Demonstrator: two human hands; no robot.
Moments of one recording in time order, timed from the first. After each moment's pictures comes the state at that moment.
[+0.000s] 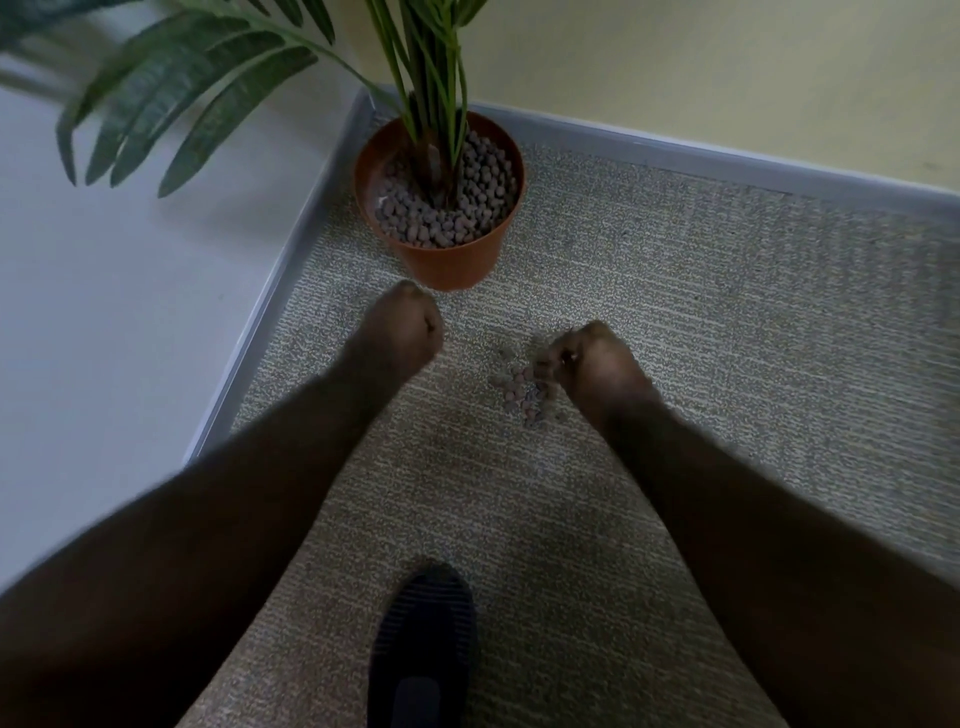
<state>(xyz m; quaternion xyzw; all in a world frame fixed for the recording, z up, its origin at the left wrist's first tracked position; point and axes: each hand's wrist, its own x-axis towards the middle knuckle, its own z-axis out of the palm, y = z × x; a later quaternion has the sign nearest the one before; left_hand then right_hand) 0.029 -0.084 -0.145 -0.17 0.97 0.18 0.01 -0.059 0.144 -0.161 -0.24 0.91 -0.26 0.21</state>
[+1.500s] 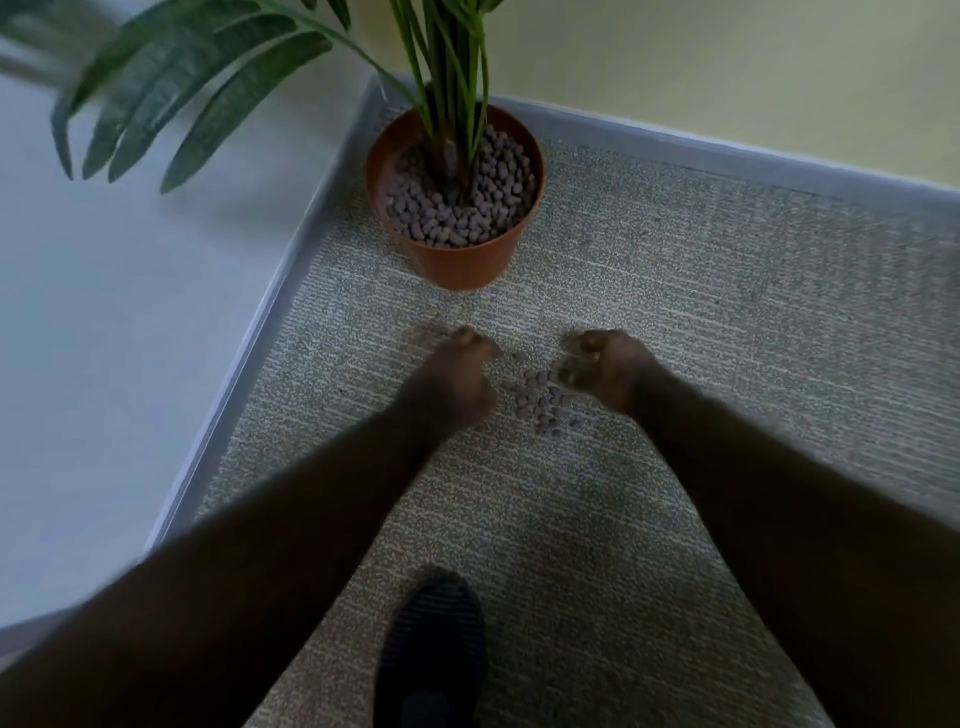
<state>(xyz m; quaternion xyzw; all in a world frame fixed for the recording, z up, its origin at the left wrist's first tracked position) 0.045 -0.043 -0.186 -0.15 0.94 0.29 0.09 -0.090 0.131 -0.179 -0.17 0.88 -0.26 0.37</state>
